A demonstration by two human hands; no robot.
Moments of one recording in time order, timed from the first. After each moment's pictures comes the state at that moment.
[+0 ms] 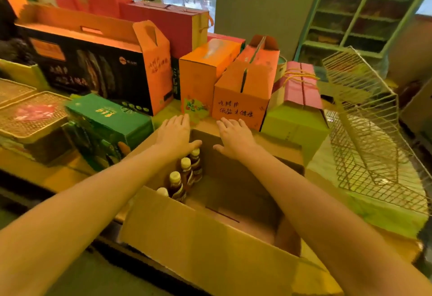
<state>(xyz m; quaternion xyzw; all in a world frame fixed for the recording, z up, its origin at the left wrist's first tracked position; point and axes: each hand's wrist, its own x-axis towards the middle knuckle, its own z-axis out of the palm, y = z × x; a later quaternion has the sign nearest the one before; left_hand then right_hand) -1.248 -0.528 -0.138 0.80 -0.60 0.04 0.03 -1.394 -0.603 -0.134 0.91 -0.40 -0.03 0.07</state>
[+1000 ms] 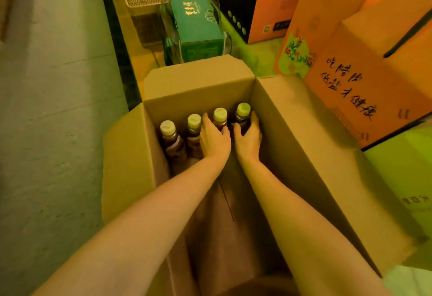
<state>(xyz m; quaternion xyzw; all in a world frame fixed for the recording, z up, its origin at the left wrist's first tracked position) -1.325 -0.615 -0.310 0.87 0.07 -0.08 0.48 -1.338 -0.684 -0.342 0.79 -0.32 0.15 -0.50</state>
